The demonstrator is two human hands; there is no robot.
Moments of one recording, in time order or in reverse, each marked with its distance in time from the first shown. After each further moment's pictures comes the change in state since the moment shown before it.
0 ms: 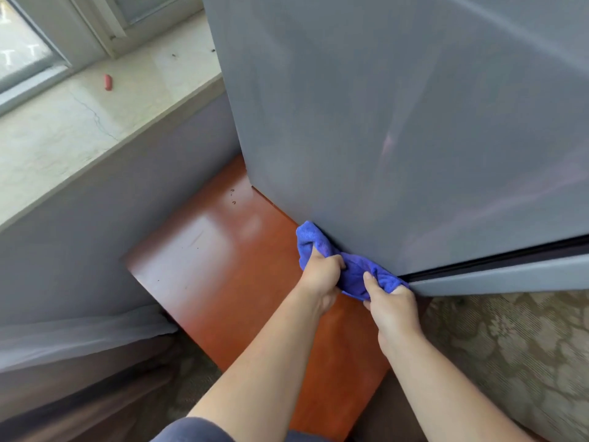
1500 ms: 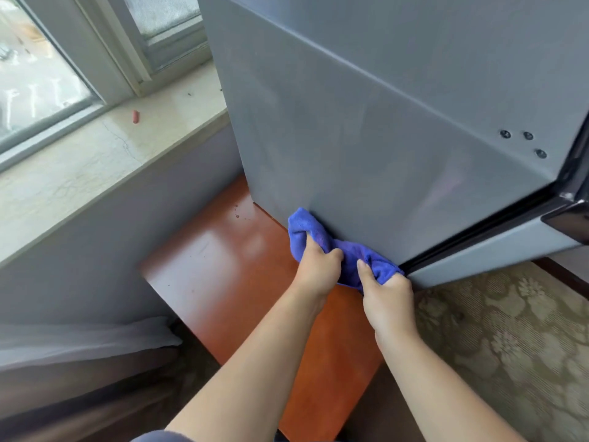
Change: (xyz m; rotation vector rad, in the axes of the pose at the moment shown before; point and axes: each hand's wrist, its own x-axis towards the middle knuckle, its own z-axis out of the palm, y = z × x) left_hand -0.067 0.024 0.011 0.385 -0.029 0.325; right_hand -0.057 -0.067 -0.034 -0.199 0.015 -0.283
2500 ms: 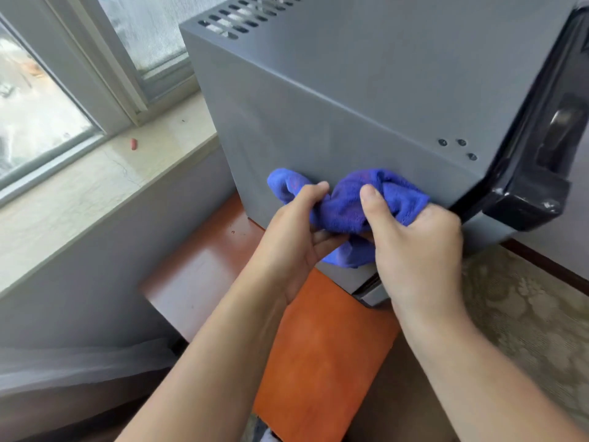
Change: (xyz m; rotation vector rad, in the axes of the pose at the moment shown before) left_hand -0.096 0.125 -0.022 -0.350 -0.157 0.117; right_hand -0.053 -0.141 -0.062 0.089 0.103 -0.428
